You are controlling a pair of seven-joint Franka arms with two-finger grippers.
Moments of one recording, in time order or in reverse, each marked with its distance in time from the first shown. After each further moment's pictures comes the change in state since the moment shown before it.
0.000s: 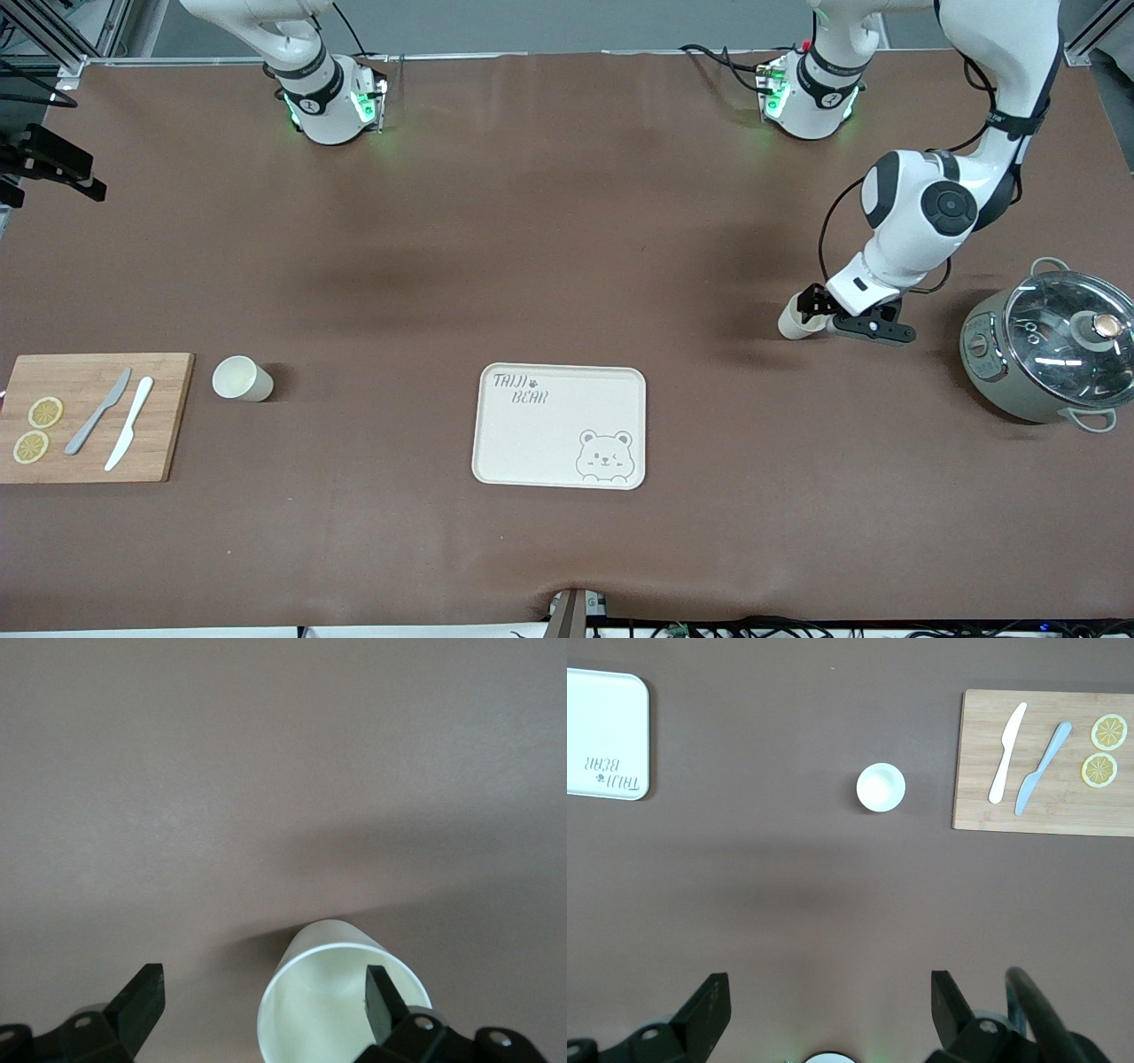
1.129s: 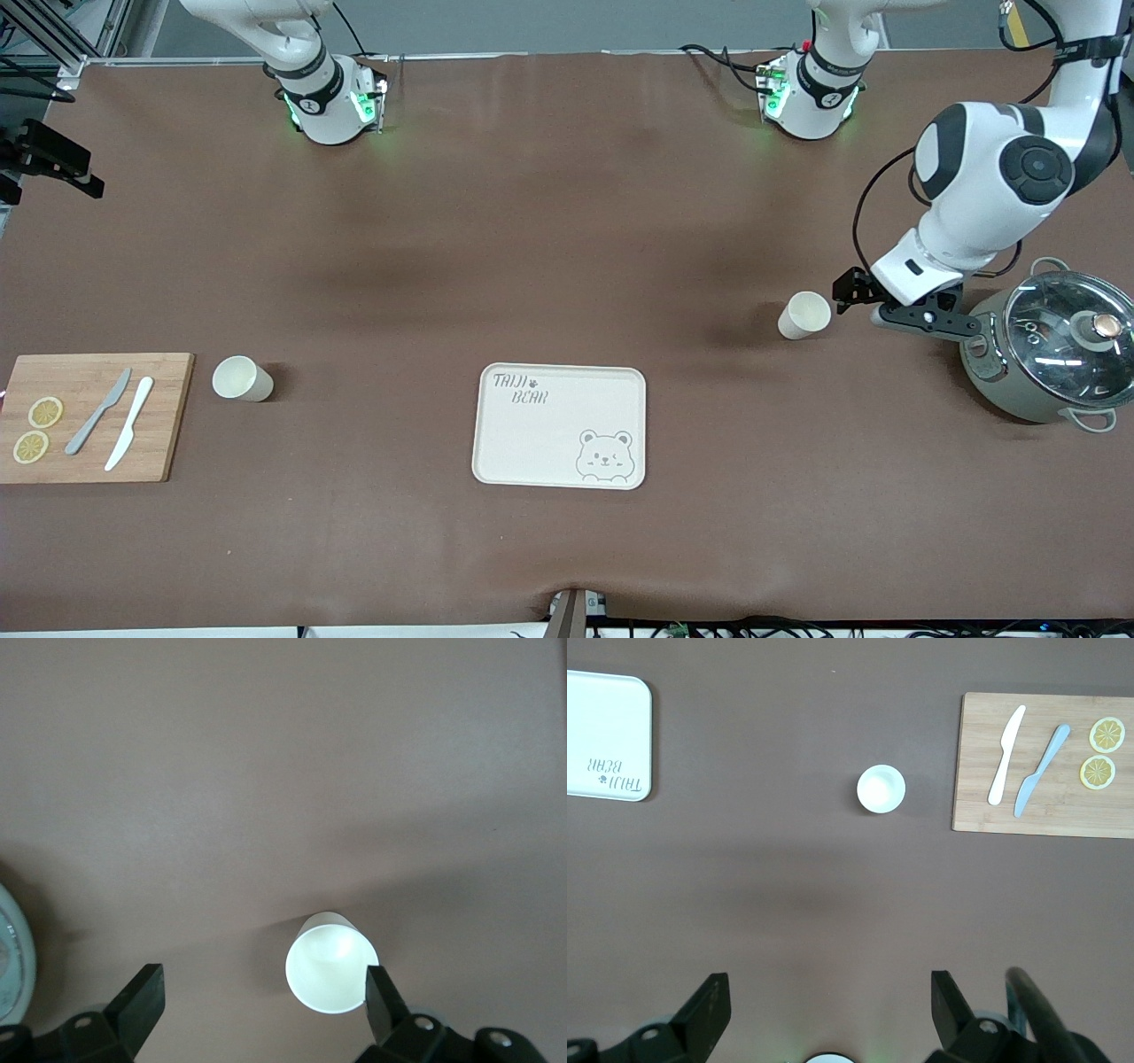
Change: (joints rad) left arm -0.002 -0.173 0.000 0.189 0.000 -0.380 -0.001; right arm 0.000 -0.007 0.001 0.000 0.000 0.000 0.000
